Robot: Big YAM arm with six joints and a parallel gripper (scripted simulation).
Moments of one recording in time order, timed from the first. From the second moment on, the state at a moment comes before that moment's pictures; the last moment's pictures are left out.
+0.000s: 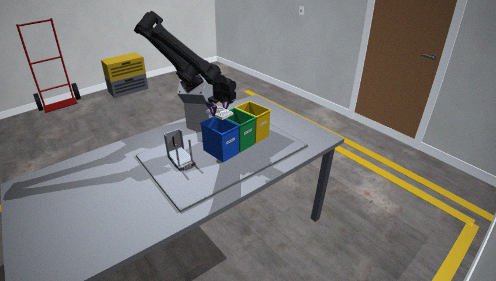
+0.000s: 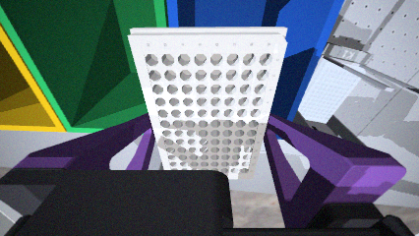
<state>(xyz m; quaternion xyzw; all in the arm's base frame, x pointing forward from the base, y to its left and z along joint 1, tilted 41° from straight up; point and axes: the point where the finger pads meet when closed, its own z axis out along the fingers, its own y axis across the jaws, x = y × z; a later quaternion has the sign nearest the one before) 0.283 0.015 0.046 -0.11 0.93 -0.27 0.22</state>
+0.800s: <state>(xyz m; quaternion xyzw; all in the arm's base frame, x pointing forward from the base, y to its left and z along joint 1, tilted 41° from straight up) 0.299 0.077 0.019 -0.11 0.93 -0.26 0.22</state>
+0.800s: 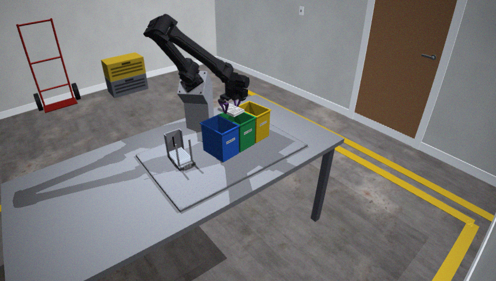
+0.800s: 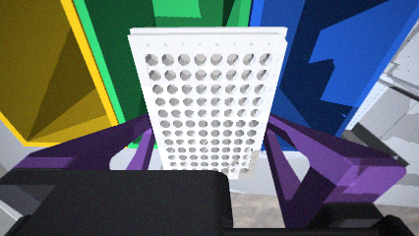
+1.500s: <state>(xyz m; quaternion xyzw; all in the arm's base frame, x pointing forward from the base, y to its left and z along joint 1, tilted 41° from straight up) 0.306 0.110 0.002 -0.10 0.93 -0.26 0.23</state>
